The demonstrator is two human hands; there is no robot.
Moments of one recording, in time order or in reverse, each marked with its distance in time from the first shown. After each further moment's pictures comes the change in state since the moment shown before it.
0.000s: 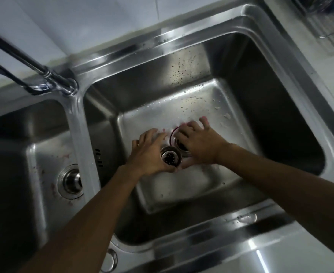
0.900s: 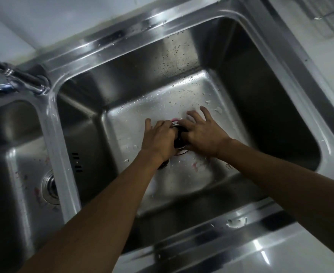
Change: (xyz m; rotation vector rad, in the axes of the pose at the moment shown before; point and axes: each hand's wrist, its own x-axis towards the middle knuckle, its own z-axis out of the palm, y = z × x) left_hand 0.058 0.063 0.015 0.302 0.064 0.114; right_hand -0.009 0.032 0.028 0.036 0.045 0.060
